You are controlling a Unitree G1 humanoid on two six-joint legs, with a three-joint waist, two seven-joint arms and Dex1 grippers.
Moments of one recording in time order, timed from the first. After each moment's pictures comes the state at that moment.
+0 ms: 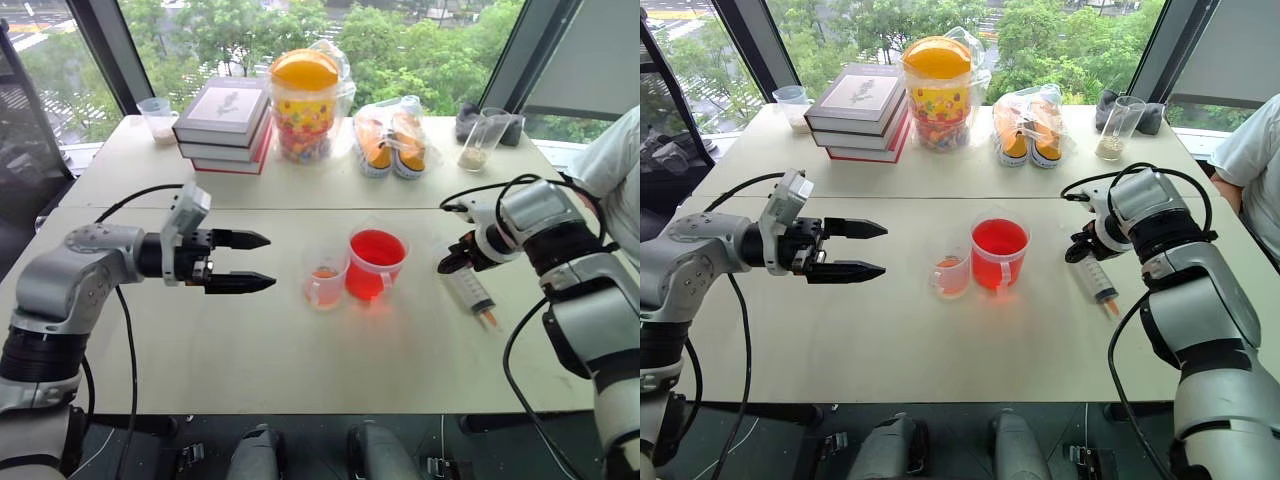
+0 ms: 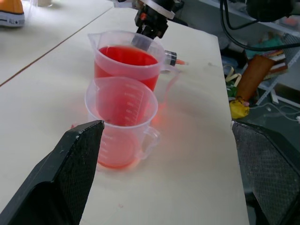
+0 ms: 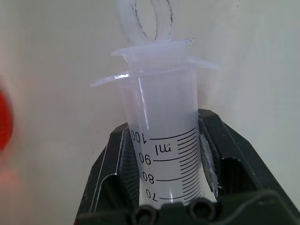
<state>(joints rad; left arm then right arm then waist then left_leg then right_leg) -0.56 0.82 0.05 -0.13 -0.69 0.78 -1.26 -1.12 -0.77 0.38 0.62 0.10 1.27 0.91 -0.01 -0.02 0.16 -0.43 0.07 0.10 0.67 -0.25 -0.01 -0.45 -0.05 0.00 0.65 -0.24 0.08</state>
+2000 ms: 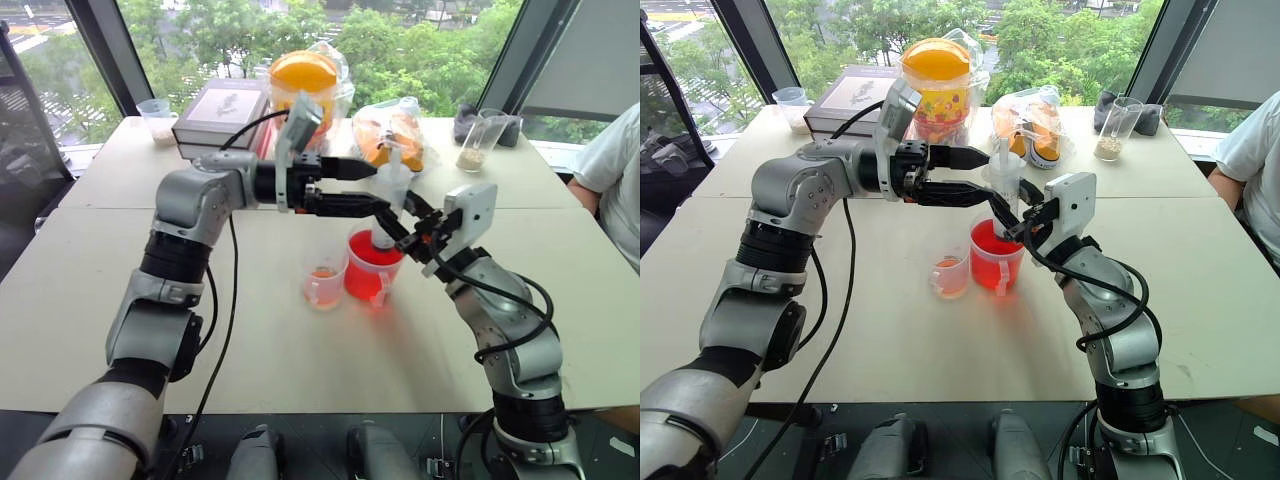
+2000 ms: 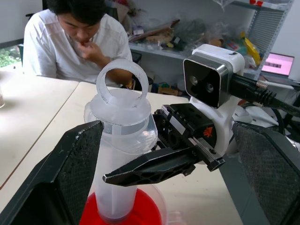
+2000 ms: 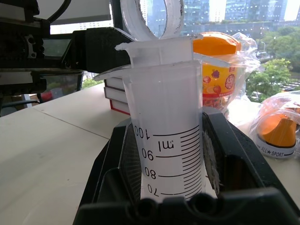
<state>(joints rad) -1.11 0.37 -0.11 0.29 -0.56 0.73 -1.24 -0.35 -0.30 -0.03 -0.45 0.29 0.45 0.38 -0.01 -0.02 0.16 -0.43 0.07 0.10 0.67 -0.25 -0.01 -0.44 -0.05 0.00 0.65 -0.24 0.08</state>
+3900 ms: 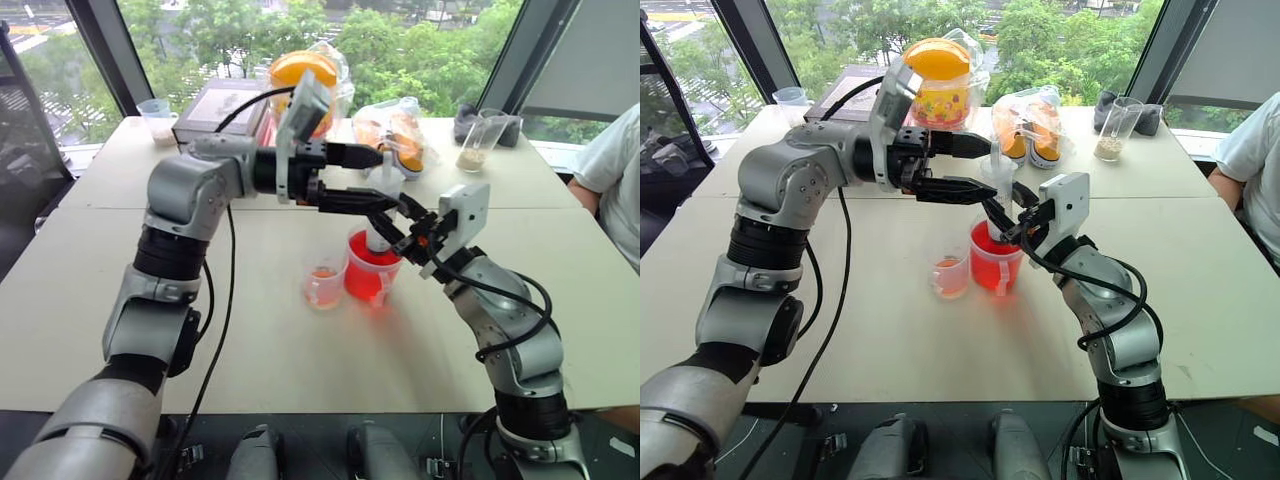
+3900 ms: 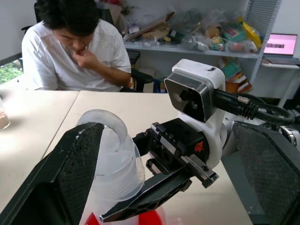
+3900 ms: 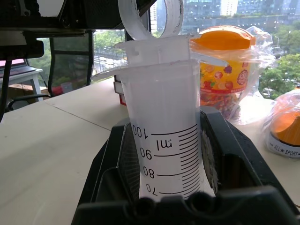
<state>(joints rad) -1.12 0.36 -0.11 0.19 -0.54 0.73 -1.22 -0.36 -0.33 -0.02 -0.45 0.32 0.46 0.40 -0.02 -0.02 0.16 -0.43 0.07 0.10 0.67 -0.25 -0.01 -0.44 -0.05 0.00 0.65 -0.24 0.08</state>
